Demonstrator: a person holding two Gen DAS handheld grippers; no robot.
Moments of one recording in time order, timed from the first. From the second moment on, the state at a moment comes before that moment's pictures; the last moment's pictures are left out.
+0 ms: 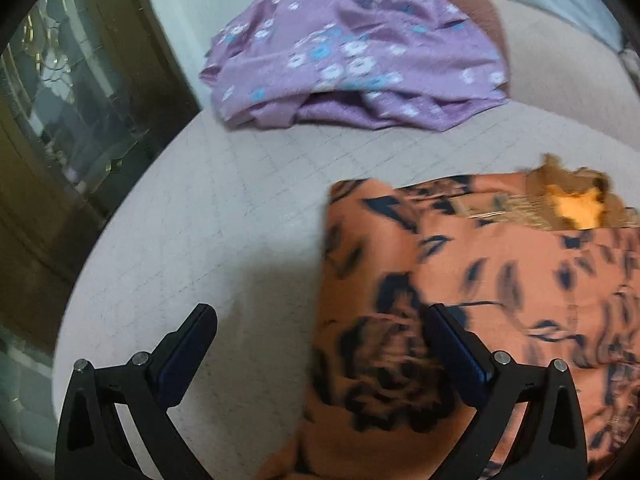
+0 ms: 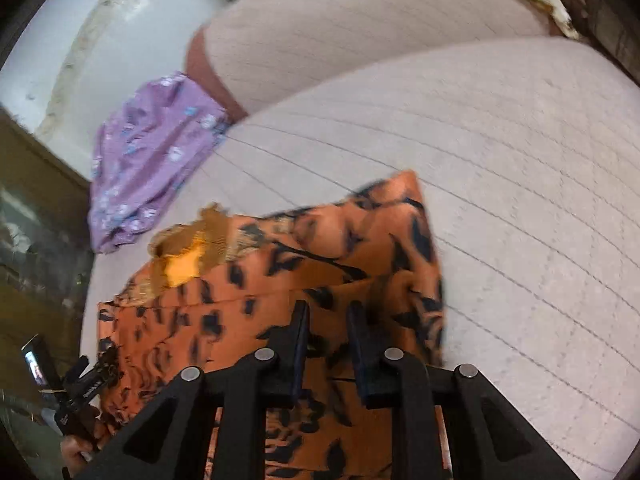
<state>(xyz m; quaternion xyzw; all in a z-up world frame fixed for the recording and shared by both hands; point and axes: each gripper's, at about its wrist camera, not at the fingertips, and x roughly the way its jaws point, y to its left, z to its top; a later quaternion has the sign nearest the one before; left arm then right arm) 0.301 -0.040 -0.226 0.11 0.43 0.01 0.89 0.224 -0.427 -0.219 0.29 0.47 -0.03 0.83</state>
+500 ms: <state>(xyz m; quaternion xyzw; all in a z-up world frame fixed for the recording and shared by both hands) 0.275 -0.081 -0.239 0.16 0.43 -0.05 0.89 0.225 -0.313 -0.227 0.16 0.52 0.16 0.82</state>
